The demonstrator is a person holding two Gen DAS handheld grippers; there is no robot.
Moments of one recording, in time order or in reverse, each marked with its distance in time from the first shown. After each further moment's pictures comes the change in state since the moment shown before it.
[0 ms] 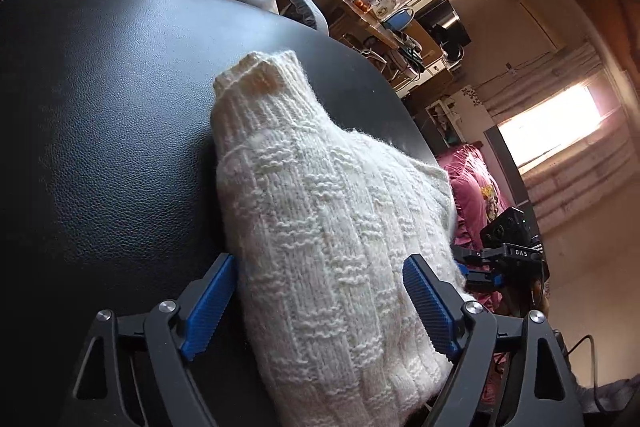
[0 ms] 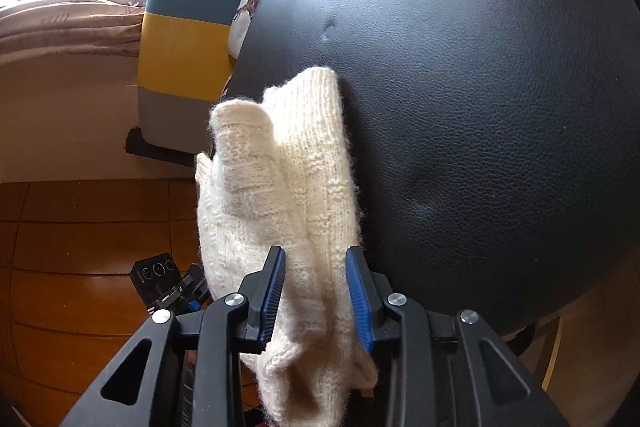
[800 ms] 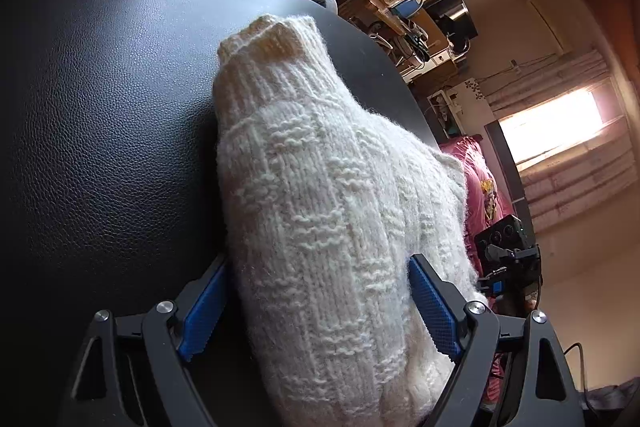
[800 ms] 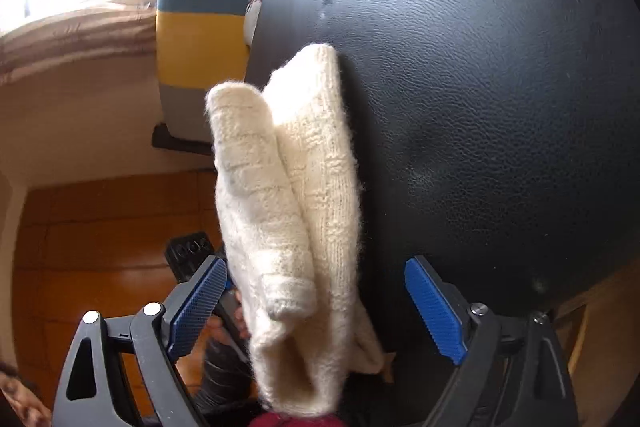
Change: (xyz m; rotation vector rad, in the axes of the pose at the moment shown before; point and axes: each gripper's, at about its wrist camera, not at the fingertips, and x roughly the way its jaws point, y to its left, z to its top) left arm 0.023 0.005 0.006 -0.048 0.056 -0.019; right arm 0.019 -0.020 -0.004 0.080 0.052 0.154
